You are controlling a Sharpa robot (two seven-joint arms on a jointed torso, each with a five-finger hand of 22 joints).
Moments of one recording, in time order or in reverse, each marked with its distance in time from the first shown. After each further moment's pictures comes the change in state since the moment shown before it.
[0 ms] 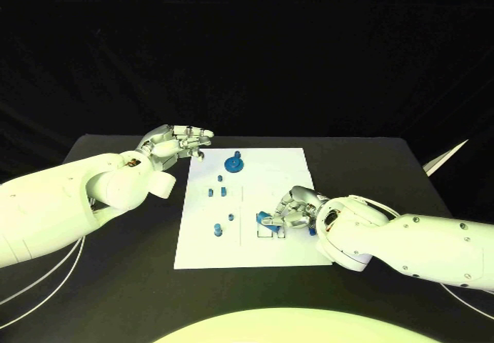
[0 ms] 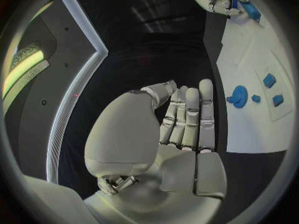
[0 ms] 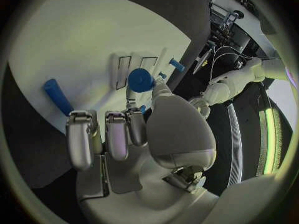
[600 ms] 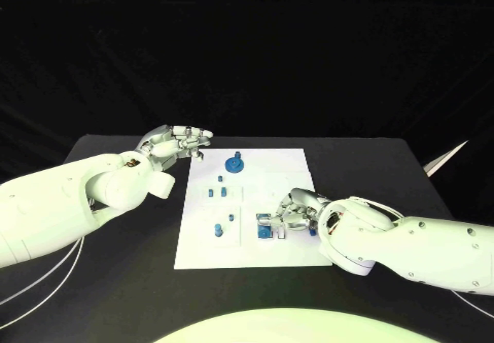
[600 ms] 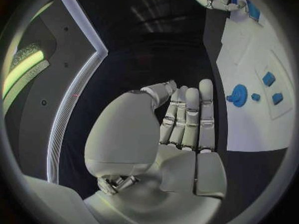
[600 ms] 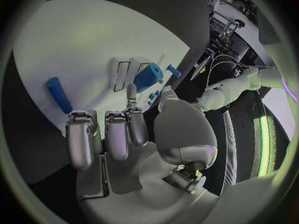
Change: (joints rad) left arm 0.000 -0.004 0.000 0.000 0.000 -0.001 0.000; left_hand 0.000 0.000 0.000 0.000 0.000 0.000 0.000 0.000 0.001 0.000 0.000 0.000 0.000 0.000 0.000 0.000 0.001 0.000 0.000 0.000 0.000 -0.001; right arm -0.002 -0.022 0.000 0.035 -0.068 0.031 0.001; right_hand -0.166 -0.002 -0.084 0.002 0.000 0.014 0.000 0.017 0.020 0.000 0.000 -0.009 0.000 0.000 0.000 0.000 0.000 0.000 0.000 0.000 0.000 0.000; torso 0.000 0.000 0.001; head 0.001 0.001
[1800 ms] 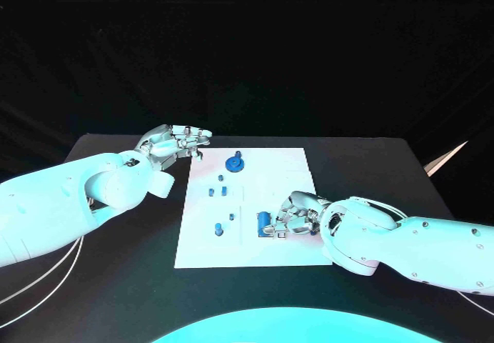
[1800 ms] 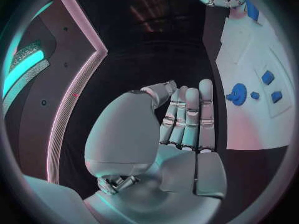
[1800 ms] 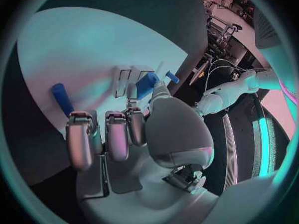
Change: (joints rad) left arm 0.000 -0.002 -0.001 -0.001 0.000 -0.001 -0.002; left_hand 0.000 0.000 0.000 0.000 0.000 0.000 0.000 0.000 0.001 0.000 0.000 0.000 0.000 0.000 0.000 0.000 0.001 0.000 0.000 0.000 0.000 0.000; right arm -0.001 -0.011 0.000 0.004 0.003 0.057 0.016; right_hand 0.214 0.057 -0.007 -0.007 0.000 0.000 0.000 0.011 0.004 0.003 -0.003 0.000 0.009 0.007 -0.007 0.008 0.000 0.000 0.000 0.000 0.012 0.000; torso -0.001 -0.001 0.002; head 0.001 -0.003
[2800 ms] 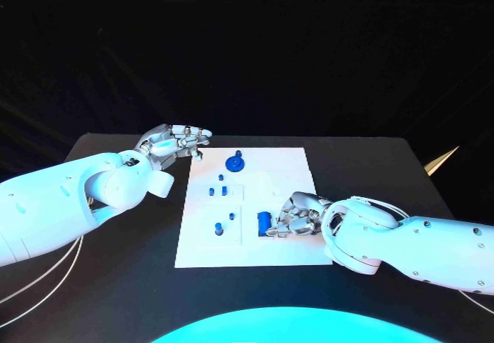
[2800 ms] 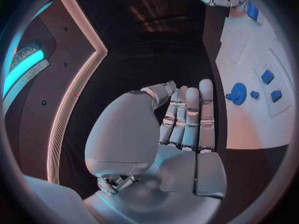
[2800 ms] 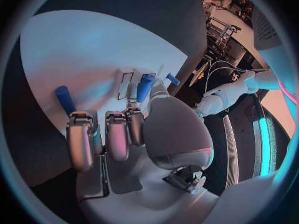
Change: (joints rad) left arm 0.000 -0.002 -0.001 0.000 0.000 0.000 0.001; left_hand -0.009 0.009 0.000 0.000 0.000 0.000 0.000 0.000 0.000 0.000 0.000 0.000 0.000 0.000 0.000 -0.011 0.000 0.000 0.000 0.000 0.000 0.000; right arm 0.000 -0.006 -0.001 -0.007 0.006 0.021 0.010; right_hand 0.029 -0.029 0.000 0.000 -0.009 0.000 0.000 0.000 0.000 0.000 0.000 0.000 0.001 0.000 0.000 0.000 0.000 0.000 0.003 -0.003 0.011 0.000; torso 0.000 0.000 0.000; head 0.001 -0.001
